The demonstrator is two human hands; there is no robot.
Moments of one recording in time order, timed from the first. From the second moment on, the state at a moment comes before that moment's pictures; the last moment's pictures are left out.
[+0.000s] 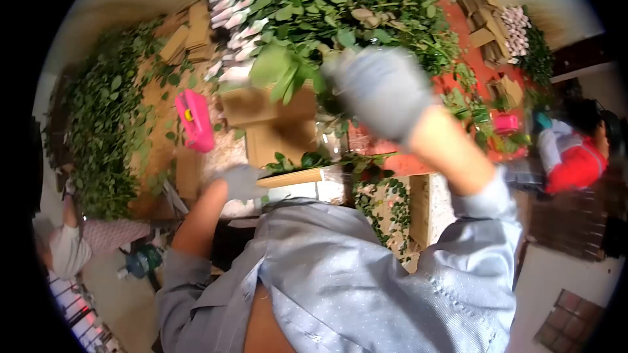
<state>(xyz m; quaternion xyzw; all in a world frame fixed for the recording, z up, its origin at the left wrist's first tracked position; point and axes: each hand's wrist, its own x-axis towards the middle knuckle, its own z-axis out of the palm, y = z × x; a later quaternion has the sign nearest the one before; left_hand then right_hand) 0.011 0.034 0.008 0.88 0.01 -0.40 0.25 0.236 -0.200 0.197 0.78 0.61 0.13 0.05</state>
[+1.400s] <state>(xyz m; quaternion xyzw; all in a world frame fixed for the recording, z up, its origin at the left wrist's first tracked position) 0.011 0.080 -0.083 0.95 0.03 -0.21 0.24 0.162 -0.101 -0.097 0.69 0.63 -0.33 -0.13</state>
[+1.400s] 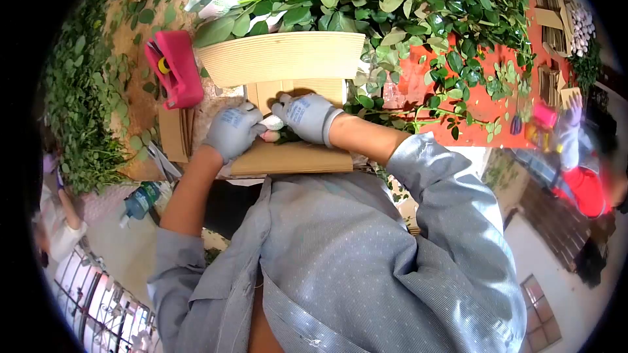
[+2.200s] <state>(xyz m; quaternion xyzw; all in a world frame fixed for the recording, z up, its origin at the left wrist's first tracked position) 0.001 0.065 0.013 0.87 -0.02 -0.31 0.39 0.144 -0.093 -0.096 0.67 0.67 -0.32 -0.08</state>
